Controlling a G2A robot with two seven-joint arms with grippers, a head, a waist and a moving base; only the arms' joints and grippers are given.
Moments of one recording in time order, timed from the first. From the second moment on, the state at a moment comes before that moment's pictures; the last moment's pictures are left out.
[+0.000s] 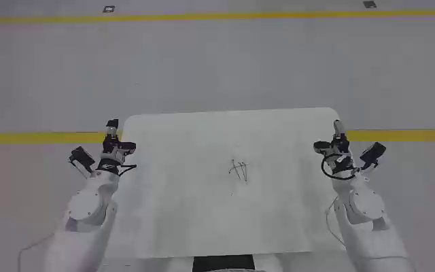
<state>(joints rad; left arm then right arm) 1.73 -1.15 -1.60 -1.80 -0.42 0.00 0.00 -1.73 -1.15 1.60 -1.80 0.42 0.00 0.00</state>
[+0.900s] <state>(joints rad) 1.73 -1.15 -1.60 -1.80 -0.42 0.00 0.00 -1.48 -1.15 1.37 -1.83 -0.06 0.18 0.15</state>
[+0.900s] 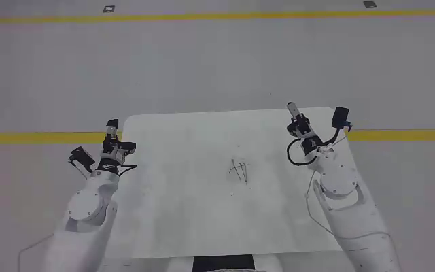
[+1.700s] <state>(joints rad) 1.73 -1.15 -1.60 -1.80 -0.42 0.00 0.00 -1.30 -1.14 1.20 -1.79 -0.45 0.30 0.45</state>
